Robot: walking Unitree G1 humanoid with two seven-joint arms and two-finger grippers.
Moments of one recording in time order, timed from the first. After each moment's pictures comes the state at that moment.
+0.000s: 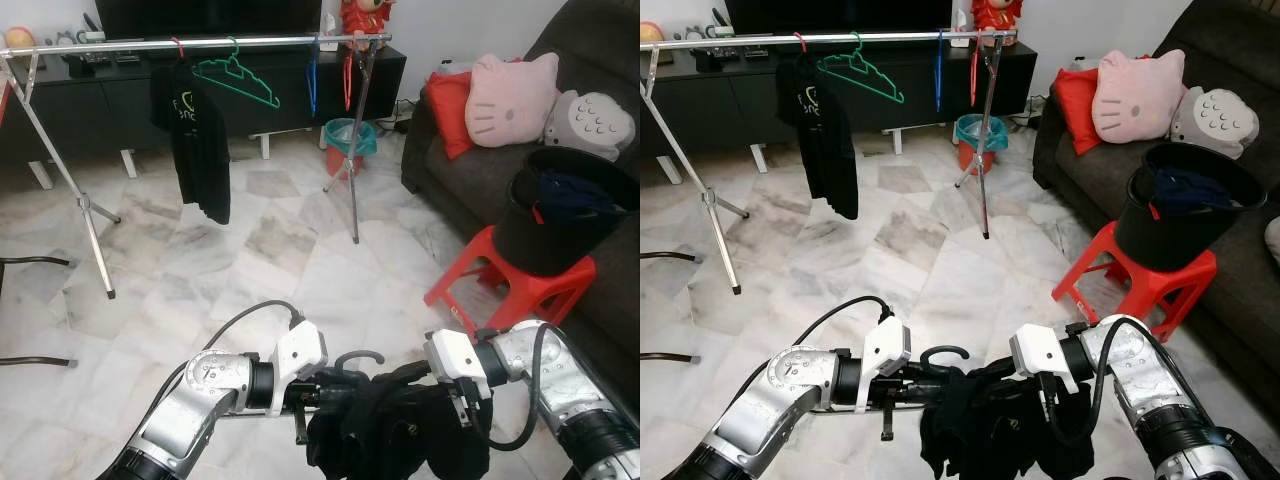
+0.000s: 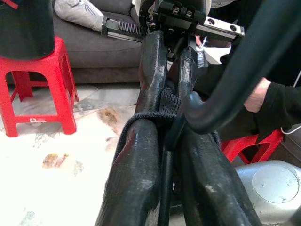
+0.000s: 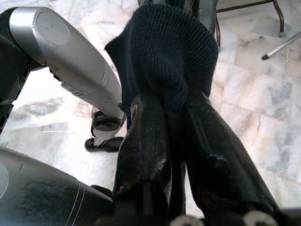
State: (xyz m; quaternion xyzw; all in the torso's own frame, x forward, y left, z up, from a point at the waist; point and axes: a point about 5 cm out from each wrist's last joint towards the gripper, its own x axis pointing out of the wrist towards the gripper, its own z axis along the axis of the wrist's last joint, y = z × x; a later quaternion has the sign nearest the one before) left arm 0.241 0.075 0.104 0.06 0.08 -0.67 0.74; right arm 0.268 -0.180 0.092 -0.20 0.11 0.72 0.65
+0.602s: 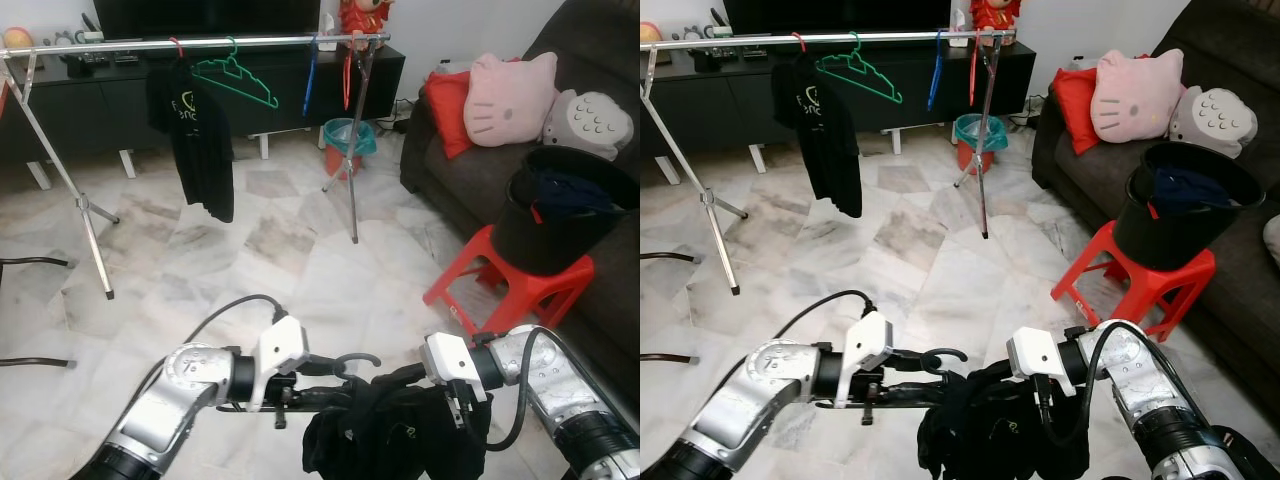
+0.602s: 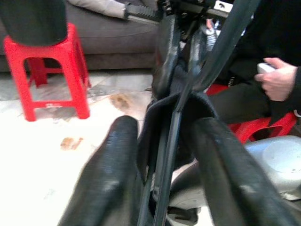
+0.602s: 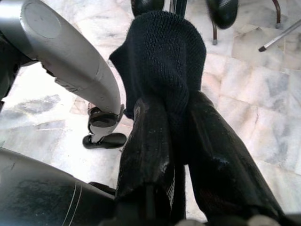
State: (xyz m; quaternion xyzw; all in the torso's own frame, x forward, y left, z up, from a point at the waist) left arm 0.247 0.106 0.107 0.10 0.10 -0.65 0.75; right arm 0.269 -0.180 0.085 -0.21 0.12 0.71 0.67
